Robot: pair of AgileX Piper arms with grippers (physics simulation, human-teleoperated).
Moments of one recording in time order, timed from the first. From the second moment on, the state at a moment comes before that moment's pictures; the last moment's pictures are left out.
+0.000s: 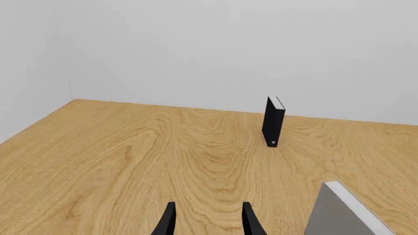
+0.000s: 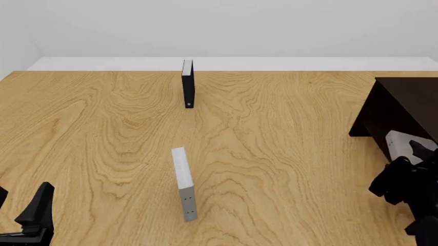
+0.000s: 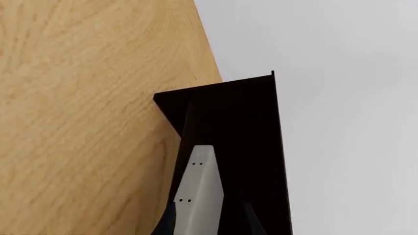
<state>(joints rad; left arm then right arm) 0.06 0.00 0.00 0.01 -0.06 -0.34 1.47 -0.21 -0.95 -1.32</state>
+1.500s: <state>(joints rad) 0.06 0.00 0.00 0.01 -0.06 -0.38 1.49 -0.20 -1.00 -1.36</state>
